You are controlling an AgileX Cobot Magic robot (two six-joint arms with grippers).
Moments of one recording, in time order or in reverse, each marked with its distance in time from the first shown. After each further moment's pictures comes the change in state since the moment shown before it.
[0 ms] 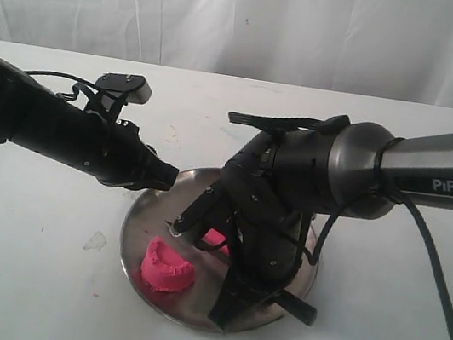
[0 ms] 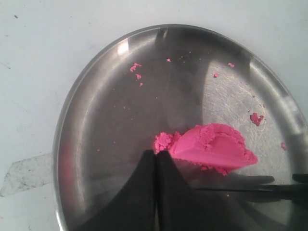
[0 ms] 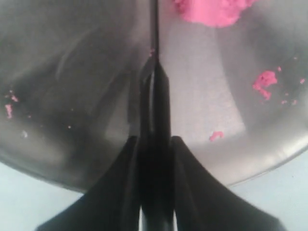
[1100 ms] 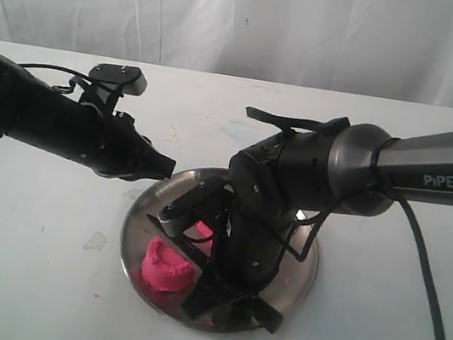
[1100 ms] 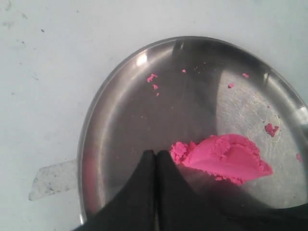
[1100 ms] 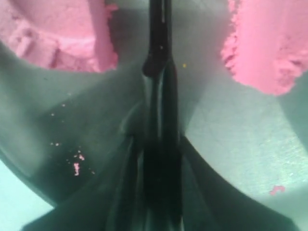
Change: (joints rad) left arm 0.000 -0.025 0.000 0.006 -0.056 -0.002; right arm -0.034 0.028 0.000 0.236 -0.135 -0.088
